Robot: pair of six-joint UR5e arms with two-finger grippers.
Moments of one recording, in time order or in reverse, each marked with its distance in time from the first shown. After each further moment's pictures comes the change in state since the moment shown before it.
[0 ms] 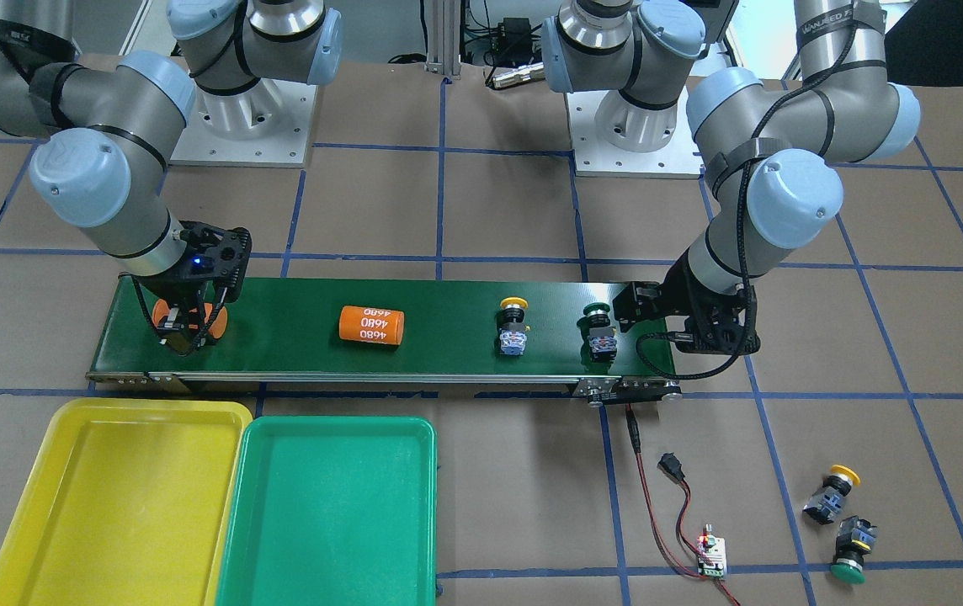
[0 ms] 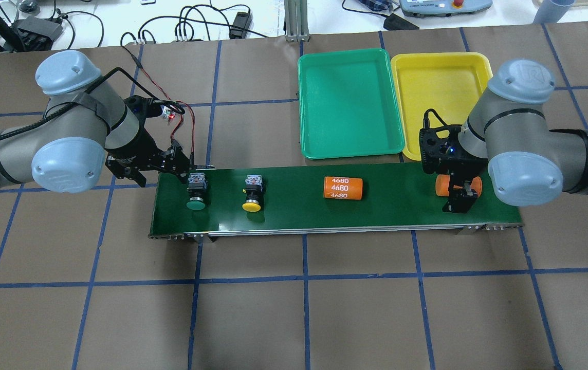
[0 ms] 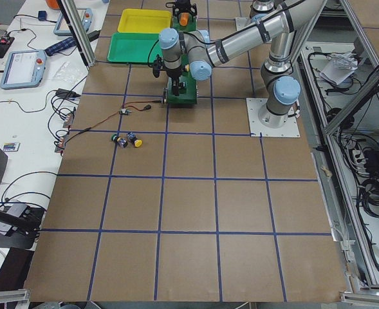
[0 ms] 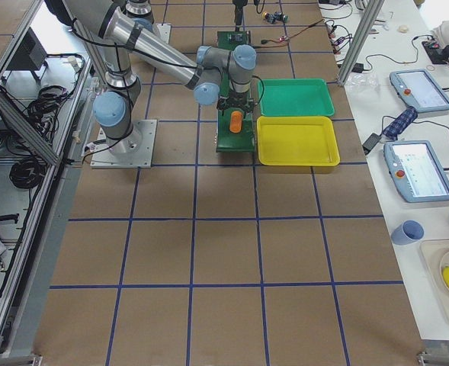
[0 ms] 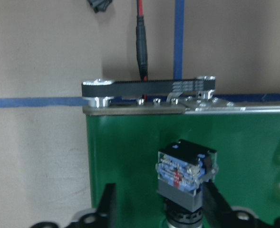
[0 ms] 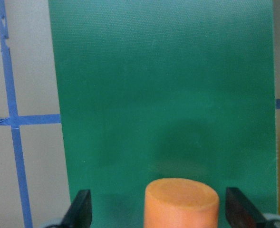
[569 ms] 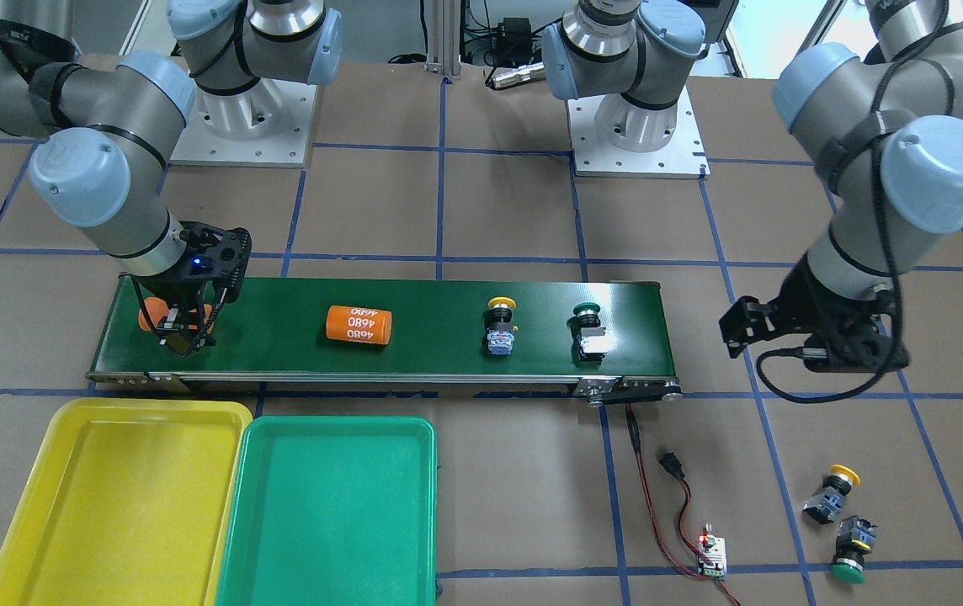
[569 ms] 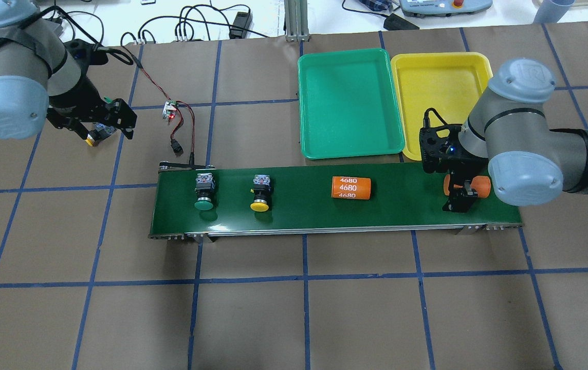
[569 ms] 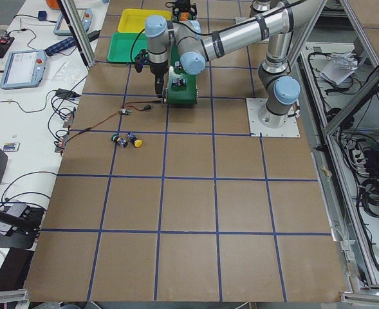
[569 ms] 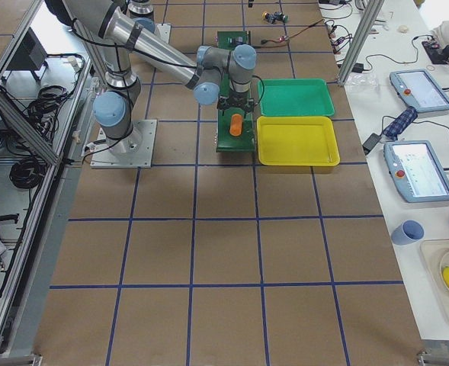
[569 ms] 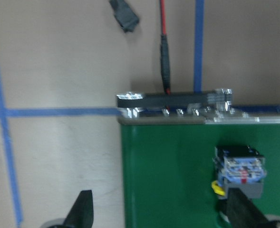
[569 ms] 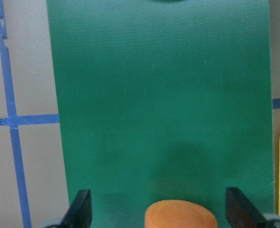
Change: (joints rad) left arm 0.134 -0.048 0.222 -0.063 0.104 0.167; right arm 0.000 0.000 -0.001 -0.003 0.000 0.002
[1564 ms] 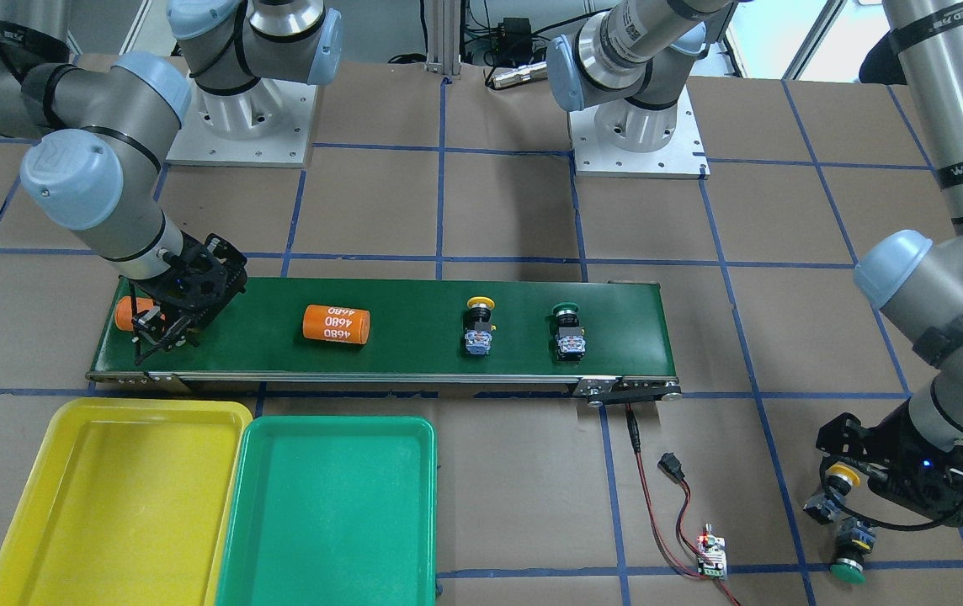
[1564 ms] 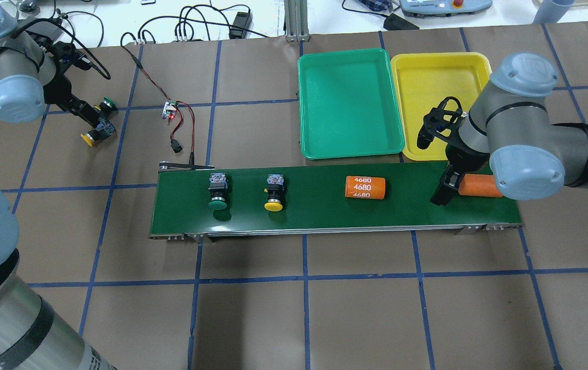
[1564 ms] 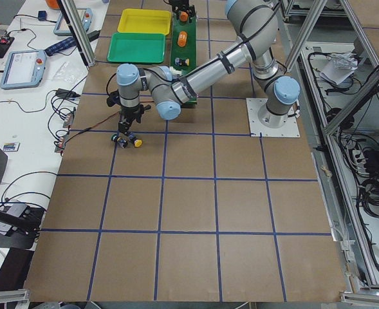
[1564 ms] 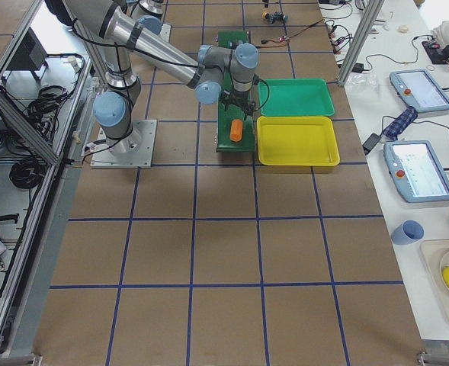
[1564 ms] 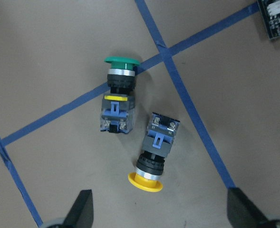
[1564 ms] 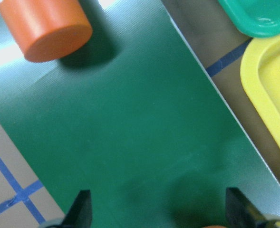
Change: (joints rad) left arm 0.118 -0.369 0.202 0.250 -0.010 0.632; right arm 0.000 0.012 -0.024 0.016 0.020 0.541
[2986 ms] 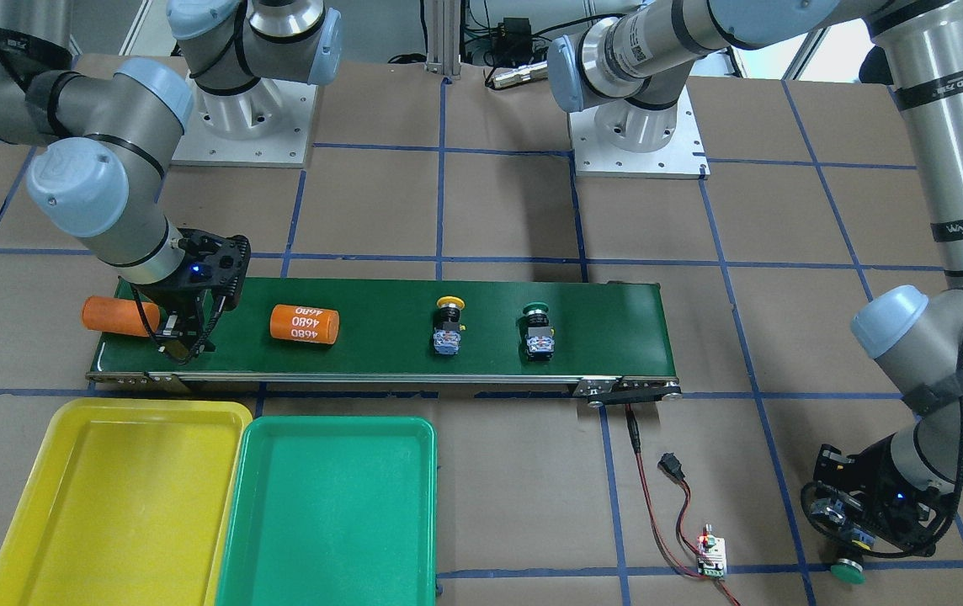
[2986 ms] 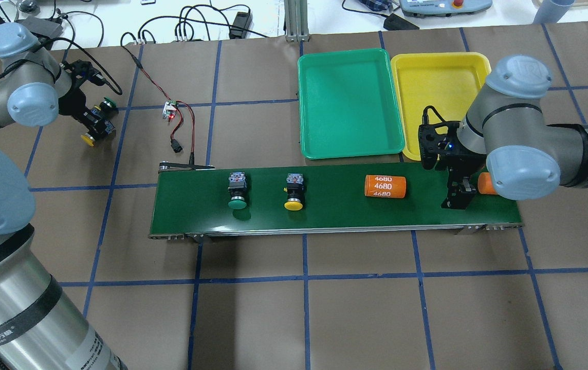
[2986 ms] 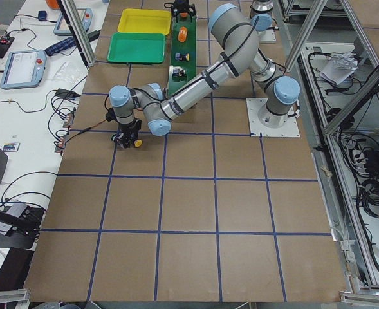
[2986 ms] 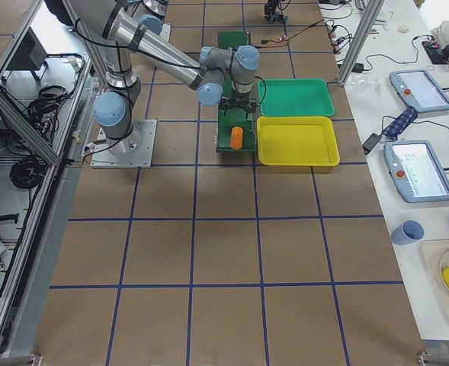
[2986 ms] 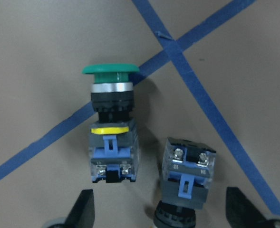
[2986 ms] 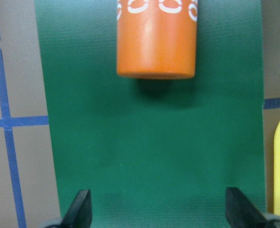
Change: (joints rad) left arm 0.009 -0.114 0.067 -0.053 -0.016 0.051; right arm 0.003 0.010 0.003 -0.008 -0.020 -0.534
